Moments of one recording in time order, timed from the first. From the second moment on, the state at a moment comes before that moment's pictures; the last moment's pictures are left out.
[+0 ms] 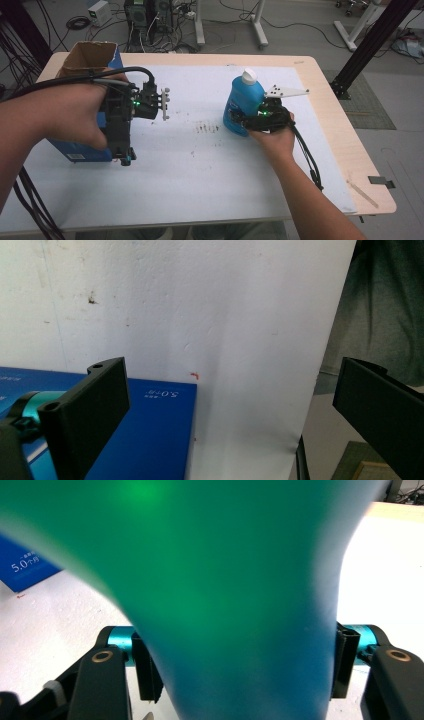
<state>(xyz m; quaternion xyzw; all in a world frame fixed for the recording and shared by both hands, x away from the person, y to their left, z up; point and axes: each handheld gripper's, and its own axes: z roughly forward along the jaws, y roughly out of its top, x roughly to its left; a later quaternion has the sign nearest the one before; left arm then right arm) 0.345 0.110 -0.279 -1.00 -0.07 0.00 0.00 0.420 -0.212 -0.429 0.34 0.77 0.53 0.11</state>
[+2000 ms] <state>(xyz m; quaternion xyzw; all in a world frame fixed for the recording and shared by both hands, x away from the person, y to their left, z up) 0.347 0.082 -0.245 -1.00 -0.05 -0.01 -0.02 0.356 -0.182 -0.364 0.14 0.84 0.52 0.08</state>
